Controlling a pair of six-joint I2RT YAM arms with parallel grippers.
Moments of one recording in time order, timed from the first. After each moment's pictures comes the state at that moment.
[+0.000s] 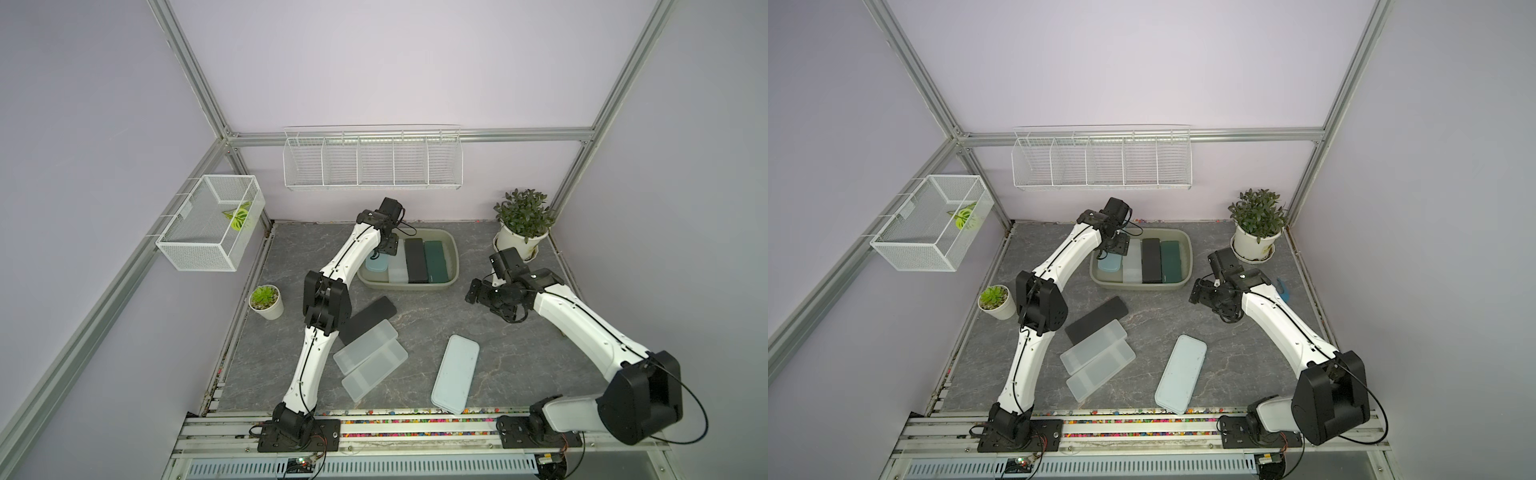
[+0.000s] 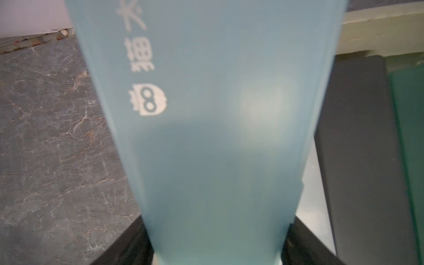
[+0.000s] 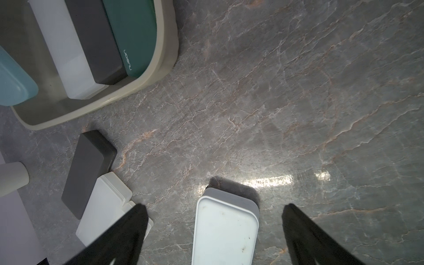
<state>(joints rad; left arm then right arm) -0.51 2.45 2.43 -1.10 -0.28 -0.23 0.34 1.40 1.12 -0.89 -0.09 0.69</state>
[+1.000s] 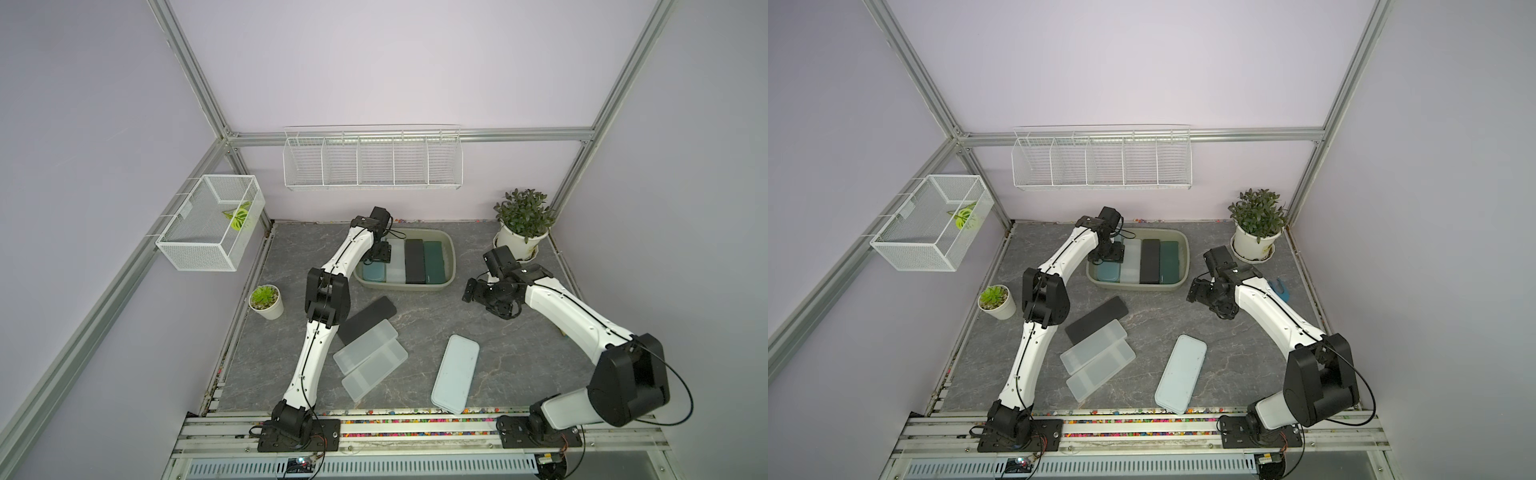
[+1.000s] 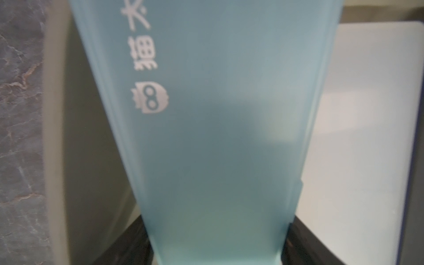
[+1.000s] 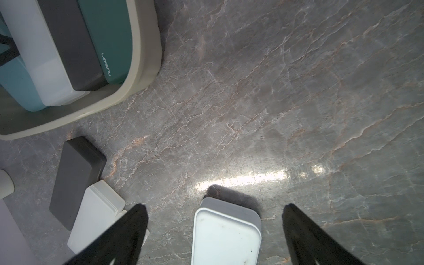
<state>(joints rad) -0.43 2.58 2.46 -1.14 -0.11 -0.28 0.34 1.47 1.14 -0.88 -0.09 0.69</state>
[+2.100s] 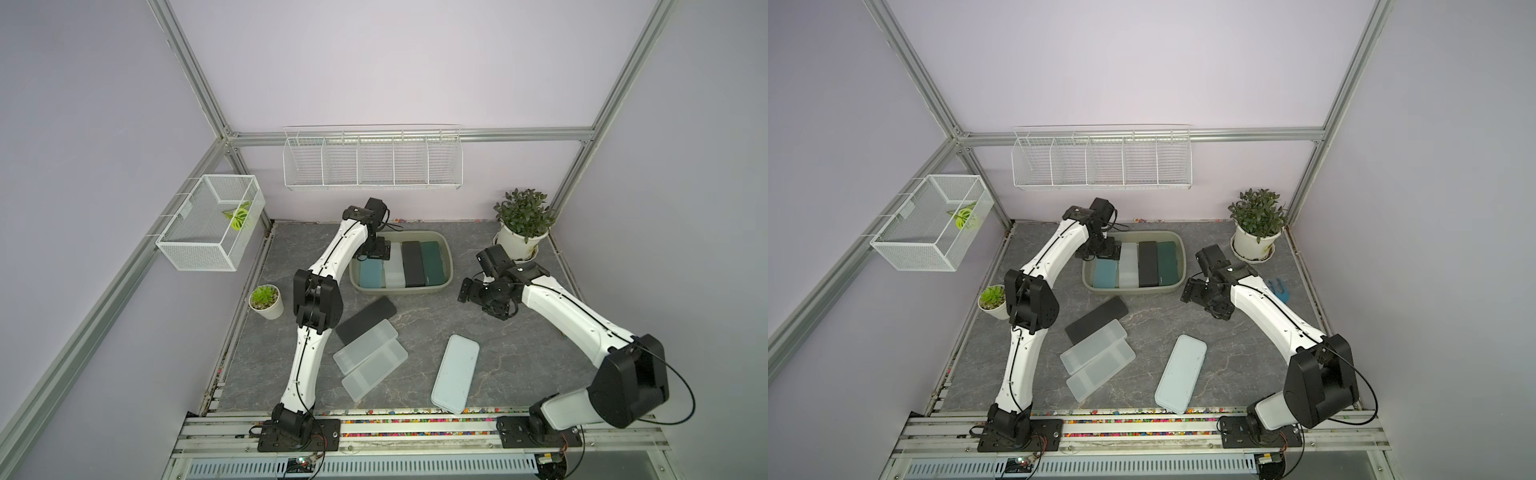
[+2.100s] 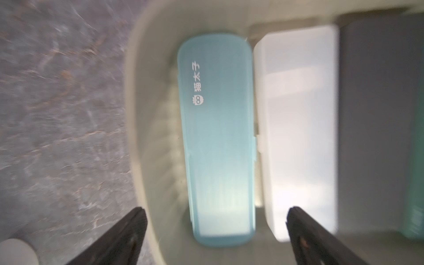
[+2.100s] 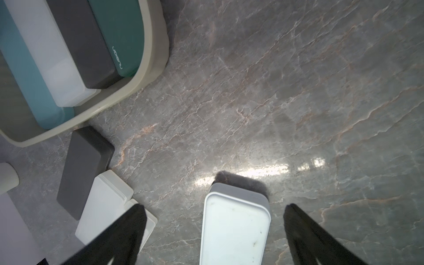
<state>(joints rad) -0.44 2.34 2.38 -1.29 -0.11 -0.29 0.42 1.47 1.19 -0.97 -0.07 0.78</state>
